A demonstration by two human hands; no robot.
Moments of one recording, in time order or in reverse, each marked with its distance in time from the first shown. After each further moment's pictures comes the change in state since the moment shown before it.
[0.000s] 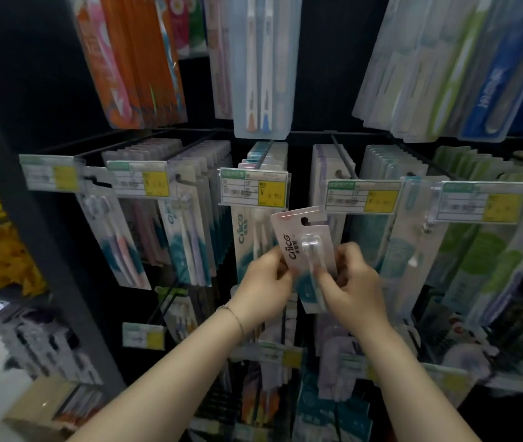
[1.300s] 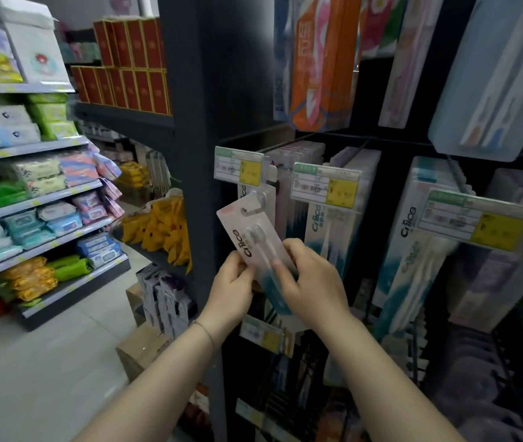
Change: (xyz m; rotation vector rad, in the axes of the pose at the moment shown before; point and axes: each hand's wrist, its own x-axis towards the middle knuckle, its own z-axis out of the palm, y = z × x) left_hand -0.071 -0.077 -0.183 -0.204 0.585 -0.115; right_hand 0.017 -0.136 0.188 0.002 -0.414 -0.378
